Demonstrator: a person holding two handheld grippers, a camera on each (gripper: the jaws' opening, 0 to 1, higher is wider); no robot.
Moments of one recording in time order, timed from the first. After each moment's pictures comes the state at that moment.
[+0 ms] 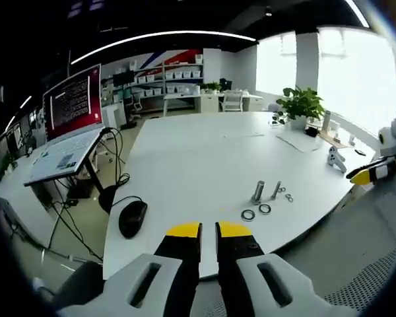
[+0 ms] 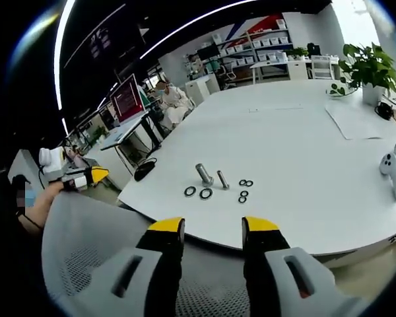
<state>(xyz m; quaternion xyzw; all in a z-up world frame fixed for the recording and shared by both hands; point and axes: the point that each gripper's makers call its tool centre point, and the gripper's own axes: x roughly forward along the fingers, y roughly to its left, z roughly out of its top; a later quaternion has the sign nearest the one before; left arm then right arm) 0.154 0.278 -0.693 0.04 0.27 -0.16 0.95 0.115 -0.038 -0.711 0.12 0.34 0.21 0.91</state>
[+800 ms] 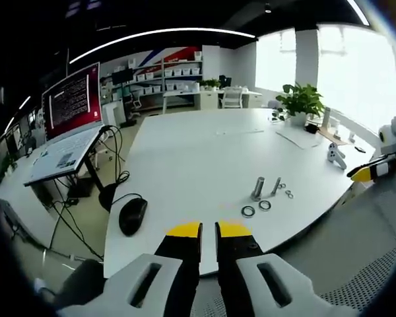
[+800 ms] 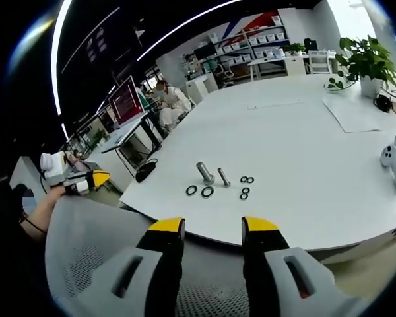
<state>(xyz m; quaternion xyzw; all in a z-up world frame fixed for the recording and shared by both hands) 0.150 0.279 -0.695 0.04 0.28 -0.16 0.95 0.112 -0.038 -0.713 0.13 0.34 0.21 0.91</state>
